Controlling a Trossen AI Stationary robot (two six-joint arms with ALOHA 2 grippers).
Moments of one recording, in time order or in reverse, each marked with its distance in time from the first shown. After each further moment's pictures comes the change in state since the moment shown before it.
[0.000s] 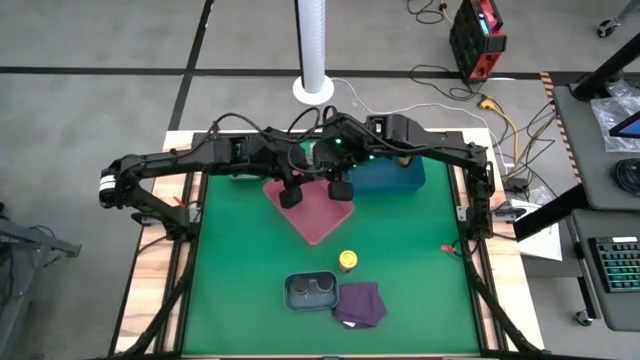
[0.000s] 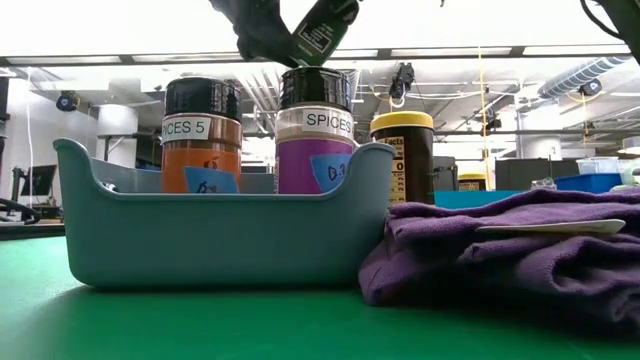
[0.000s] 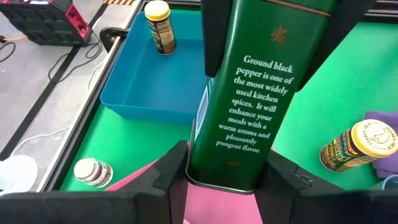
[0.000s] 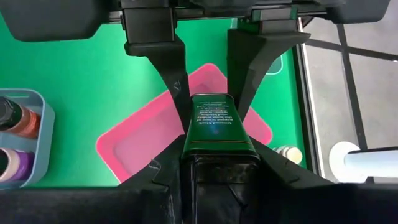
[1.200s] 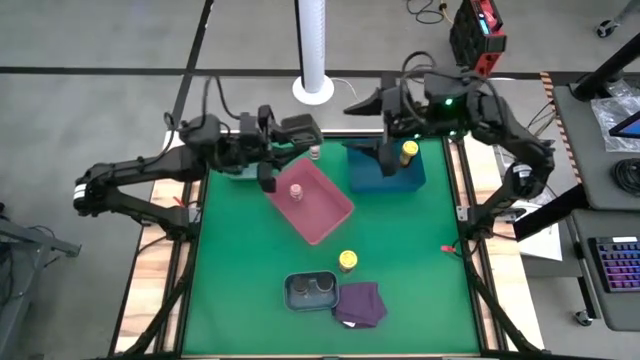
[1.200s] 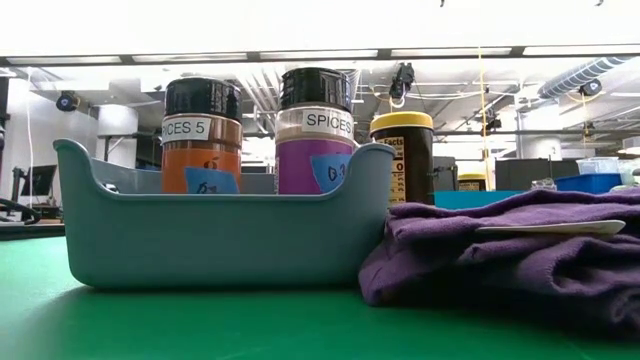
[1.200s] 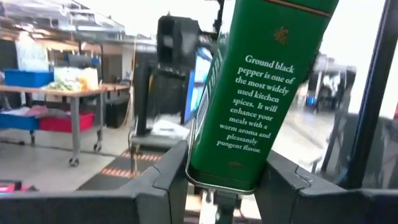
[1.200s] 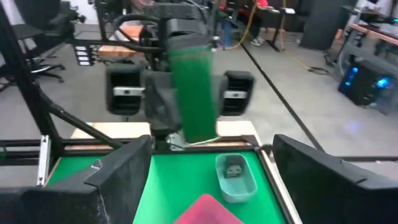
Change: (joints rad) left arm 0.000 -0.247 -0.181 0.815 0.128 -0.145; right arm 0.004 -0.350 -0.029 0.309 -0.053 0.158
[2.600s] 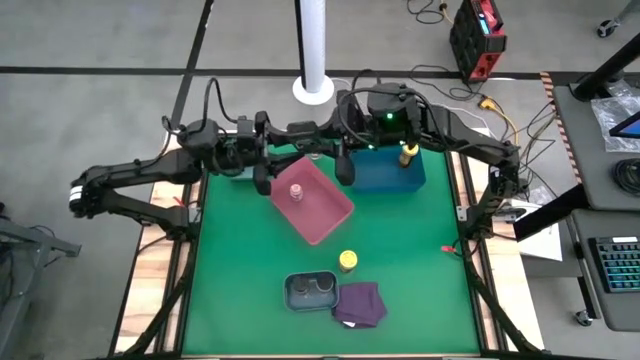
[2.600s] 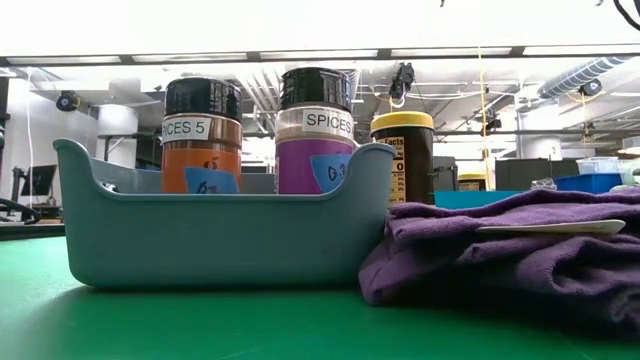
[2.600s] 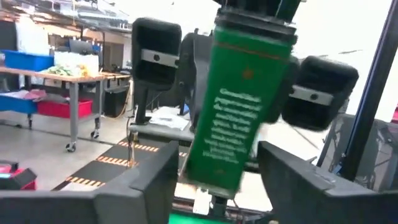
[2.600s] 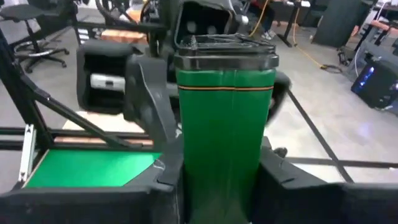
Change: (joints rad) left arm -0.002 -0.050 -0.074 -0.010 -0.005 -0.056; right arm 0.008 0.165 -0.026 0.156 -0.025 -0.043
